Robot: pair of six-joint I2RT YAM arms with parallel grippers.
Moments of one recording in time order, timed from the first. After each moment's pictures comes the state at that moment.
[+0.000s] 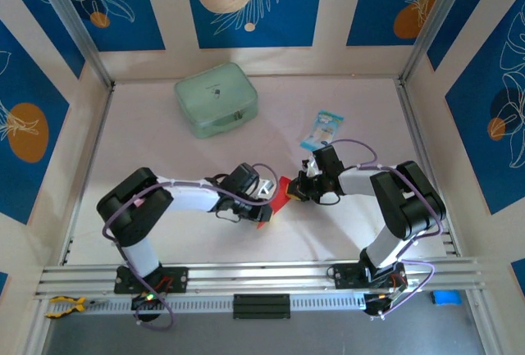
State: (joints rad) left arm -0.86 1.73 0.78 -0.07 0.50 -0.57; right arm 0.38 1.64 0.62 -0.05 -0.63 0.79
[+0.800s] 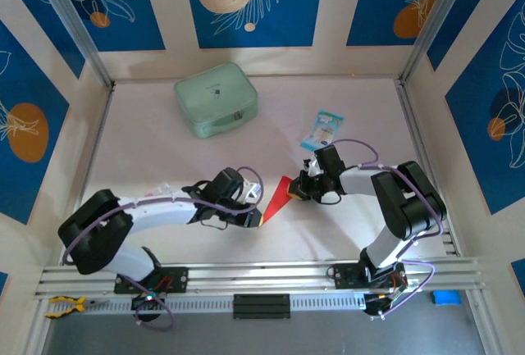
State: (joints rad) left arm -0.86 1.45 0.65 -0.11 0.51 -0.61; right arm 0.37 1.64 0.62 -0.06 -0.64 0.78
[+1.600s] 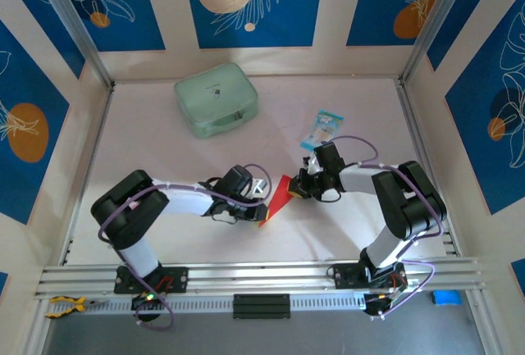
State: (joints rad) left arm -0.84 1.70 0.69 0.05 0.49 -0.66; right arm 0.37 1.64 0.67 -0.11 -0.62 0.74
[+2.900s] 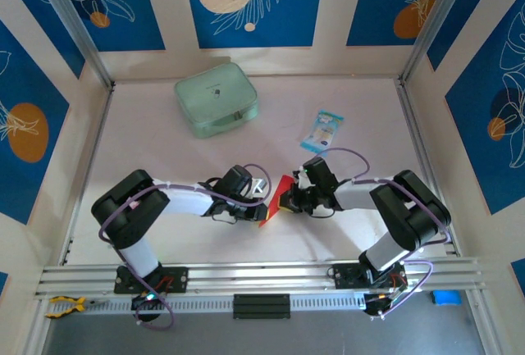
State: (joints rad) left arm -0.84 1.70 0.69 0.07 0.50 -0.68; right arm 0.52 1.57 0.51 0.08 -0.60 0.87
